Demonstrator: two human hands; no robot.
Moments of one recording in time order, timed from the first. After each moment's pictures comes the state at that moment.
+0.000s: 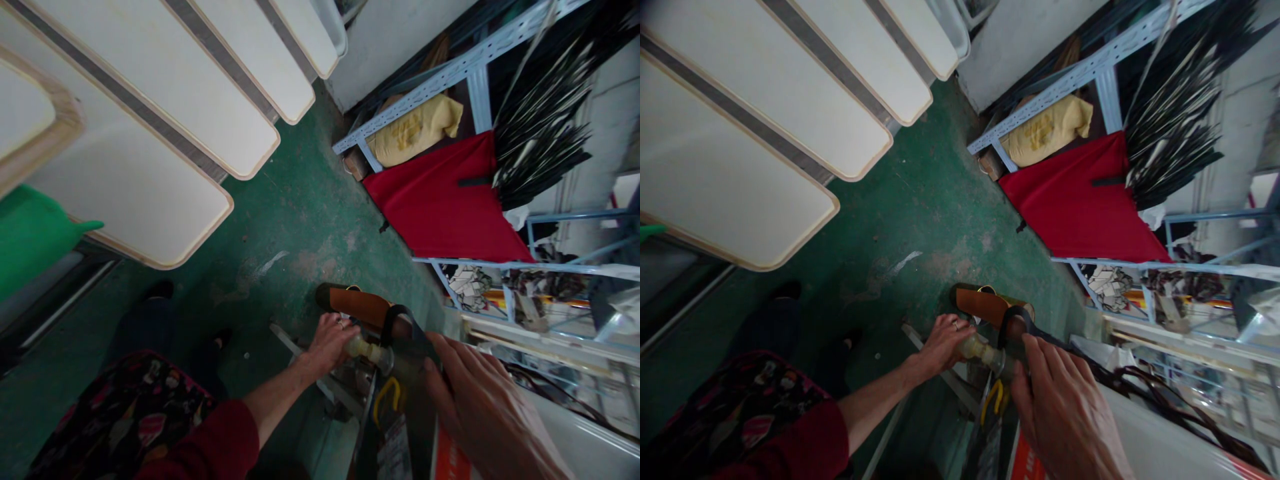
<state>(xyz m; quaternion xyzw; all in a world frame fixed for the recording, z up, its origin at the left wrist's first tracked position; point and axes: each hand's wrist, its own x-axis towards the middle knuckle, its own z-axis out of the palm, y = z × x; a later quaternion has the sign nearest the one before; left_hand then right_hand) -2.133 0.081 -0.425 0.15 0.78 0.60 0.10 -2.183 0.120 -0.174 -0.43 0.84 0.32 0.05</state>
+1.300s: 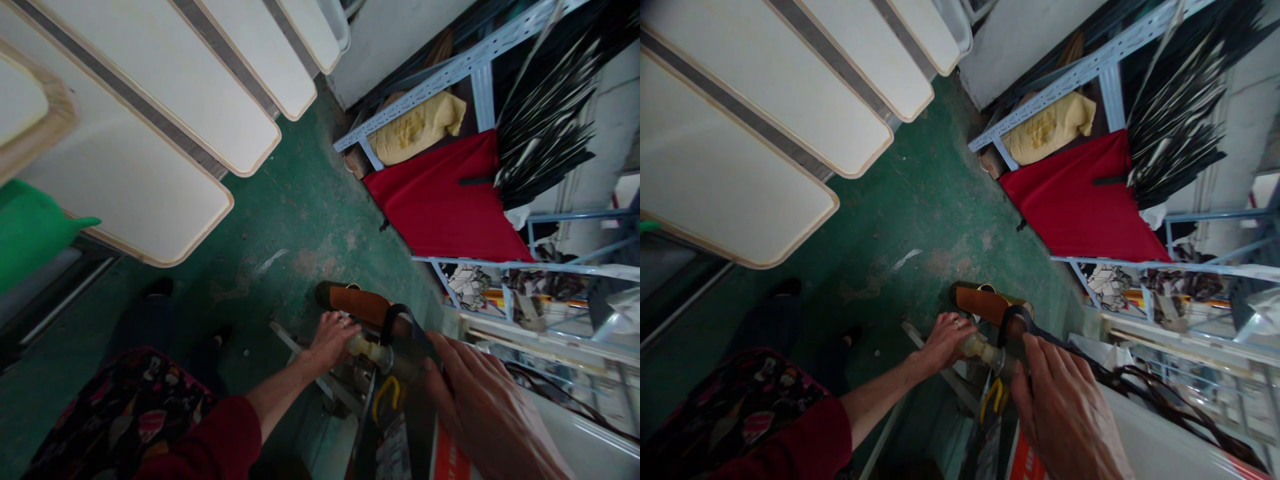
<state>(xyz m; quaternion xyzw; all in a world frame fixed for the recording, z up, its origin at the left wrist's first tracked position) -2.136 0.088 -0.429 0.15 0.78 0.60 0.09 -2.181 0.120 -0.176 -0.41 0.85 0.32 0.05</state>
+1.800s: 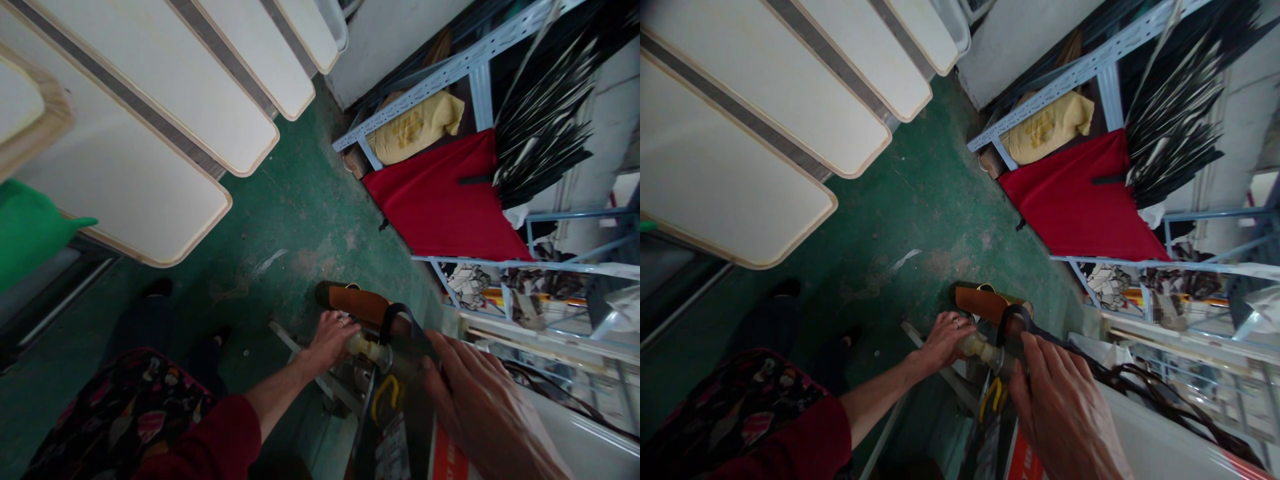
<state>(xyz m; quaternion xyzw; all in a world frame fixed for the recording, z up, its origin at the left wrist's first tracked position) -2.136 0.088 -0.430 0.16 0.77 0.61 0.09 -2.182 0.122 -0.174 -0.42 0.85 0.32 0.05</state>
